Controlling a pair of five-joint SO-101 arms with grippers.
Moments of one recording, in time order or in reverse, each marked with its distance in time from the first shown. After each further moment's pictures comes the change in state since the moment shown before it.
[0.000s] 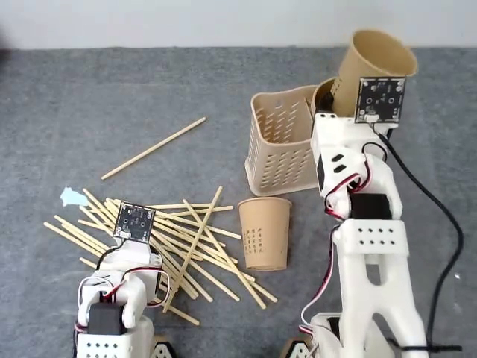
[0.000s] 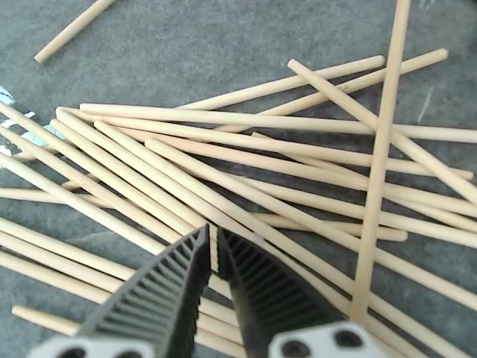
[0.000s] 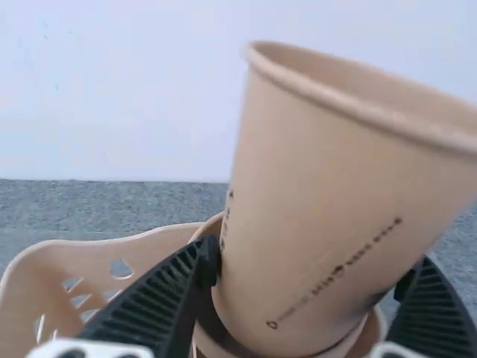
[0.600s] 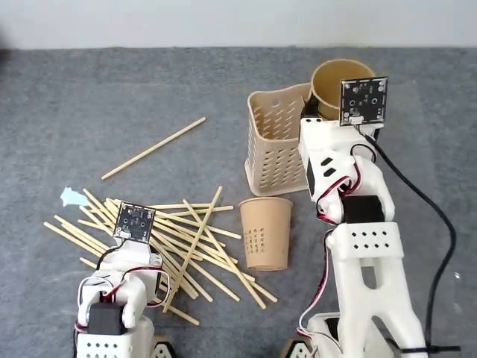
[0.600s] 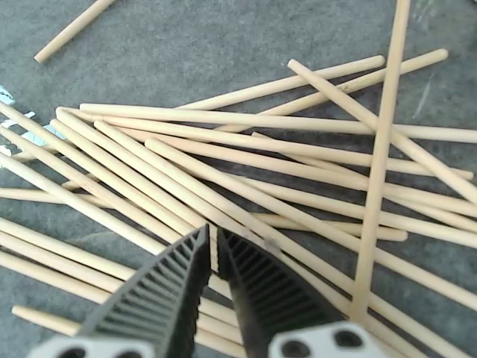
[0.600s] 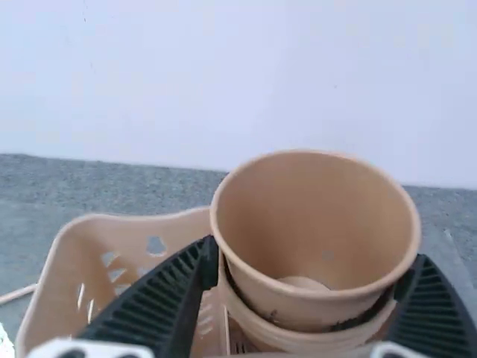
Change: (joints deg) left arm 0.0 0.0 0.0 0.0 0.0; right arm -3.8 -0.8 0.0 3.2 1.5
